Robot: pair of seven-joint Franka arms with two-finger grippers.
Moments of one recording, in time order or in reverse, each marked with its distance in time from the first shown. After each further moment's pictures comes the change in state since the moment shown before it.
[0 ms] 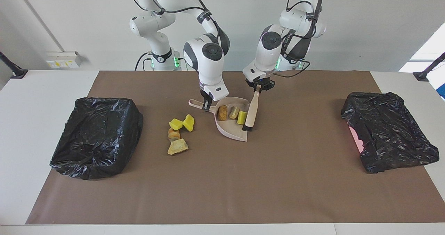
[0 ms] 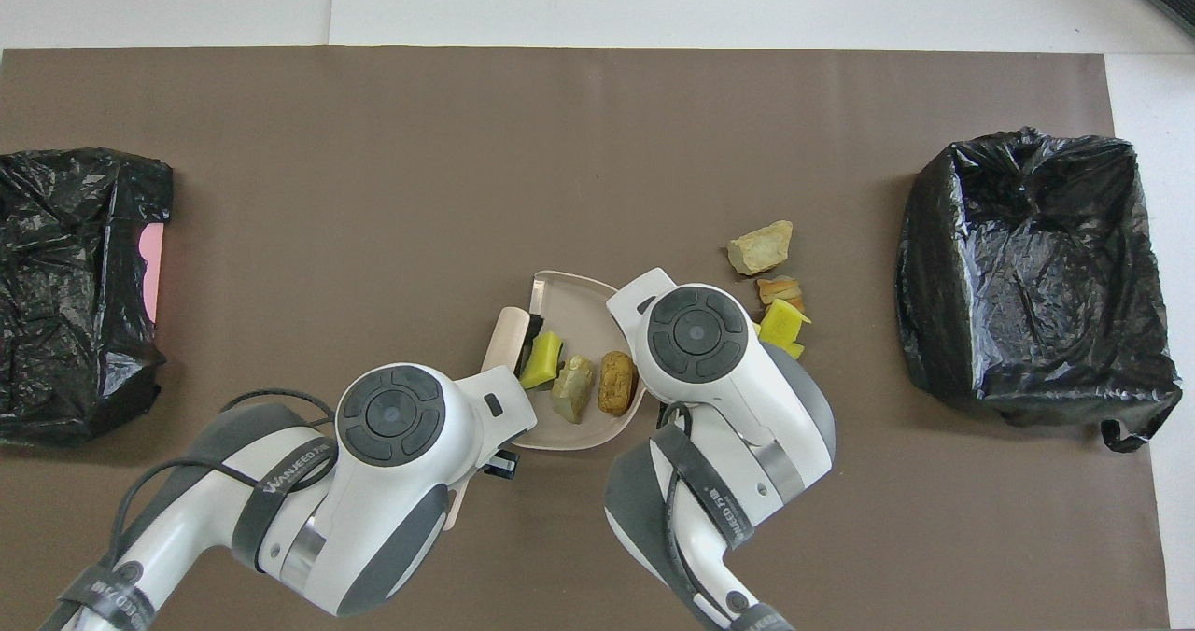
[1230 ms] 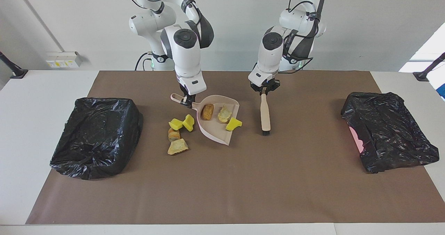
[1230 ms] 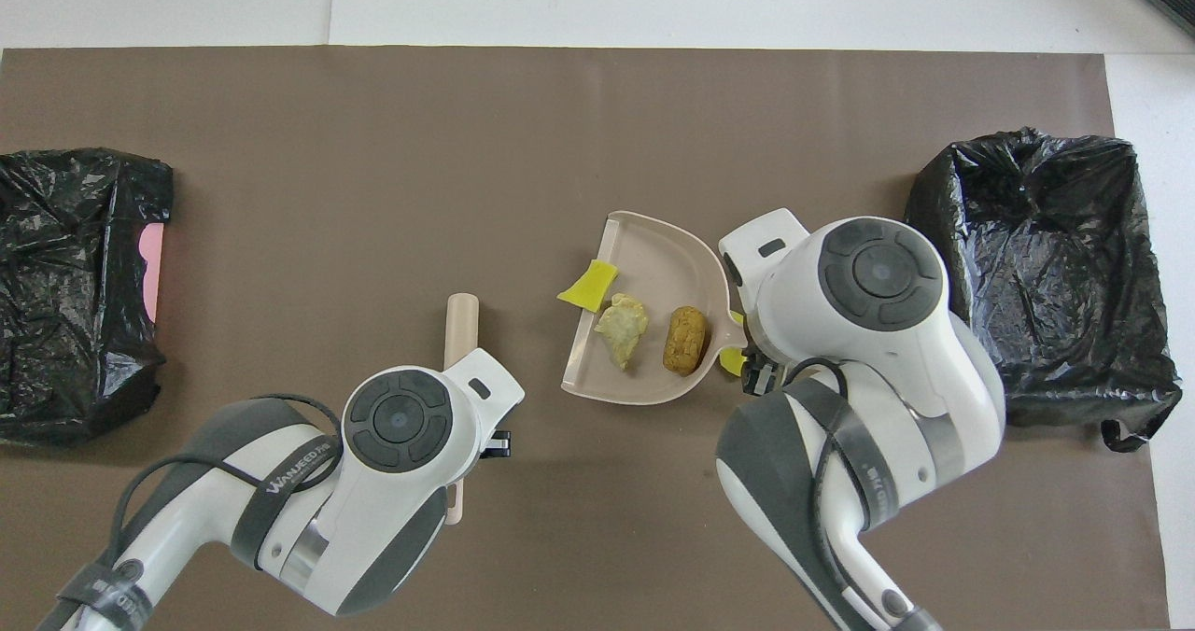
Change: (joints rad) left arm 0.003 0.000 -0.018 -0.002 0.058 0.008 -0.313; right arm -0.164 -0.142 -0.008 0.036 0.000 -0.112 -0.051
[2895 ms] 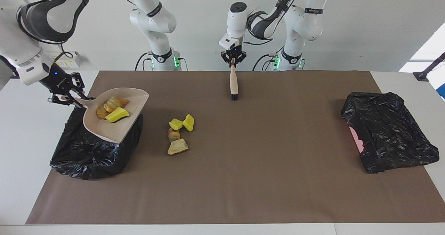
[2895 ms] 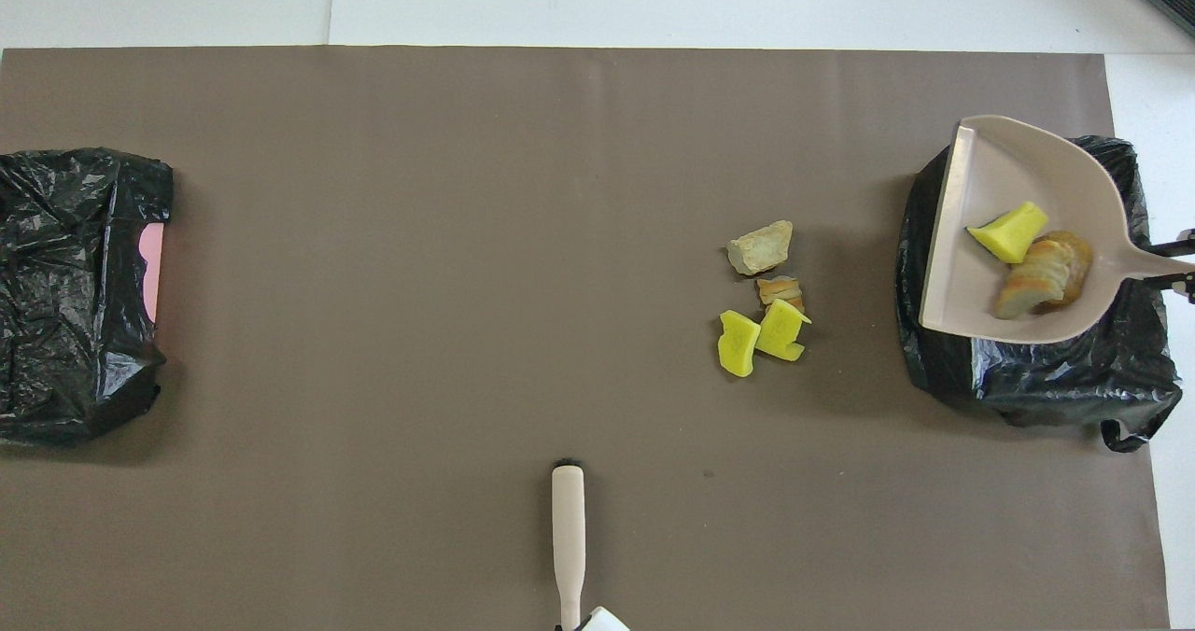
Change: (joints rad) left arm -0.539 -0.196 -0.013 -0.327 -0.067 0.297 -0.530; right arm -0.785 0.096 -0.016 0.322 0.251 -0.244 -0.914
